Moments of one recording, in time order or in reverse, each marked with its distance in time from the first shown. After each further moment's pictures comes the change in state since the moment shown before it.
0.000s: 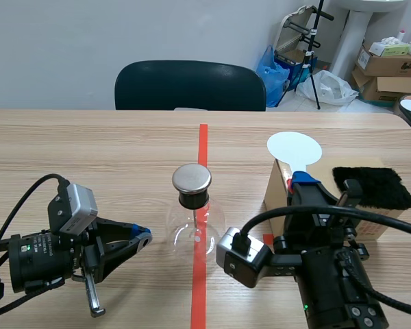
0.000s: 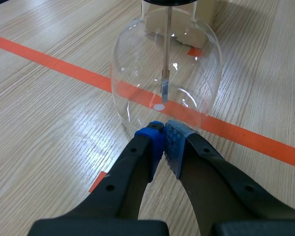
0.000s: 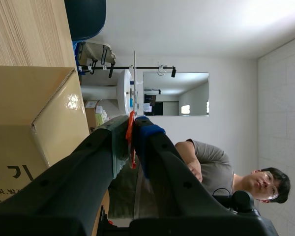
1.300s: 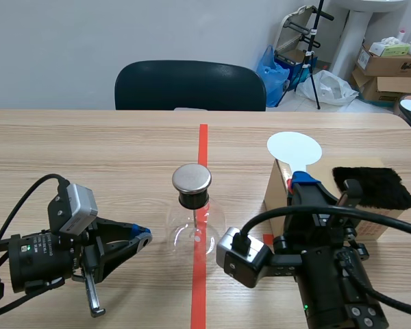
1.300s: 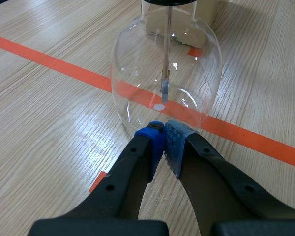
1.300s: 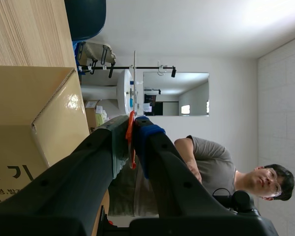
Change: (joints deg) left arm 0.0 0.0 0.0 0.0 0.0 0.0 0.0; right arm 0.0 0.0 0.0 0.0 0.0 0.0 0.0
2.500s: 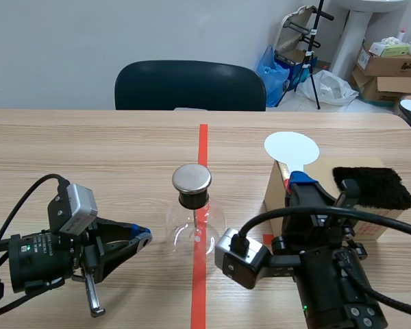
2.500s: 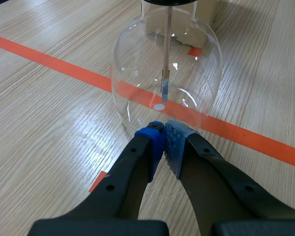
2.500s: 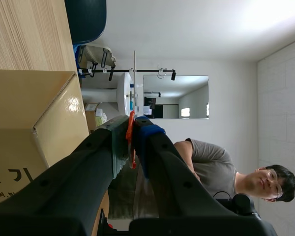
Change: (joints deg) left arm 0.0 0.0 0.0 0.0 0.0 0.0 0.0; right arm 0.0 0.0 0.0 0.0 0.0 0.0 0.9
